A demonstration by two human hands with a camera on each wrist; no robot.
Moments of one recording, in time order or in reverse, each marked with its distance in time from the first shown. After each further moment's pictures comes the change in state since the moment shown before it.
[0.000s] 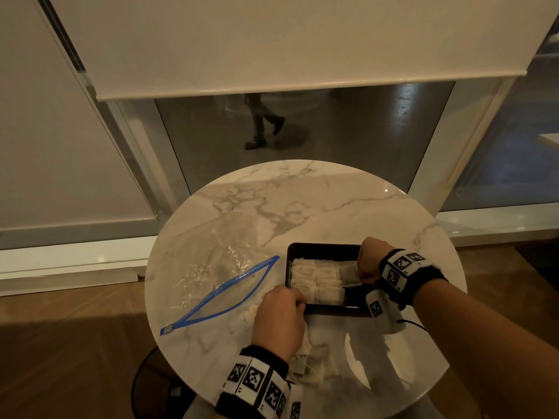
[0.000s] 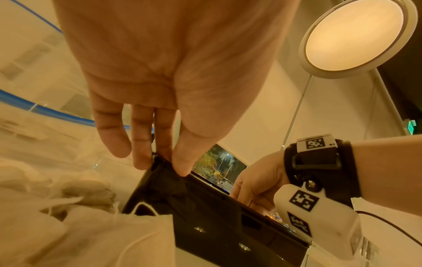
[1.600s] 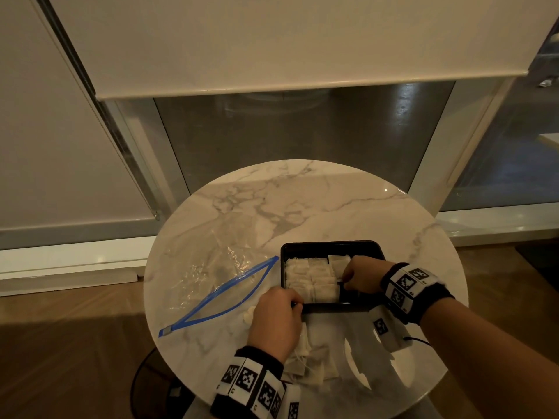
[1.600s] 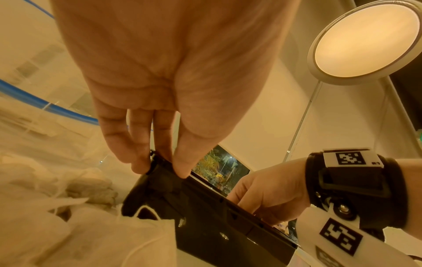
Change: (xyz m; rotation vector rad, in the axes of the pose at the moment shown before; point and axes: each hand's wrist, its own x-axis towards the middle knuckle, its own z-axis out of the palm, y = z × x) left_hand 0.004 -0.012 0.006 -0.044 0.018 -0.028; right_hand -0.011 -0.001 0.025 -0.109 -0.105 -0.303
